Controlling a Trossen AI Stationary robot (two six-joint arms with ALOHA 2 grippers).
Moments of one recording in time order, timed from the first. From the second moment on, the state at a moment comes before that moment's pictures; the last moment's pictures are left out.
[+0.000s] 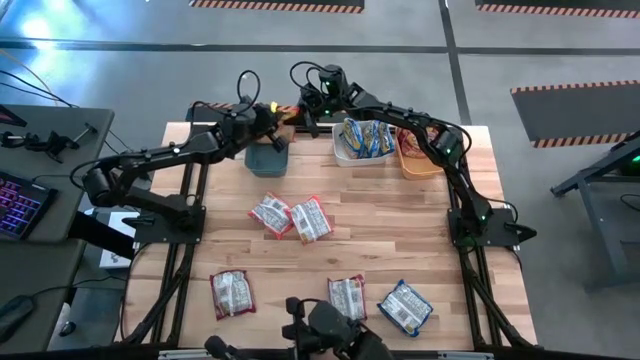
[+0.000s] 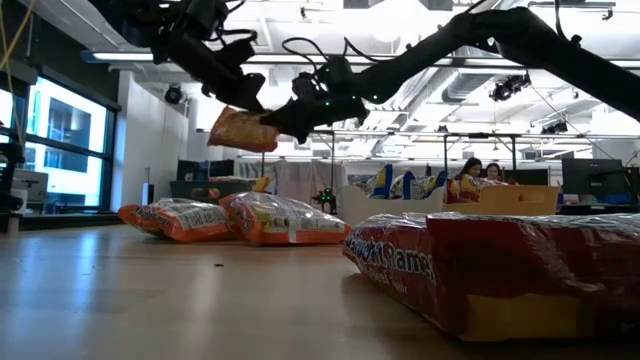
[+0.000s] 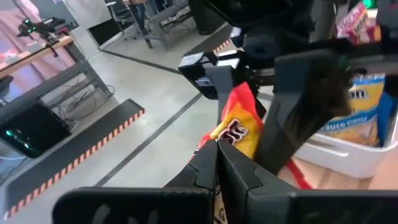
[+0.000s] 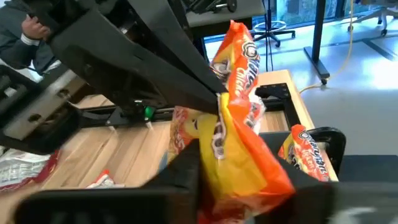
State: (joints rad) left arm 0.60 1.30 0.83 0.16 -0.30 0.25; right arm -0.63 2.33 2.01 -0.03 -0.82 -0.07
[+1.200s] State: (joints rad) left arm 0.68 0.92 0.46 0.18 -0.16 0.01; right arm -0.61 2.46 2.01 0.12 -0.61 -0.74
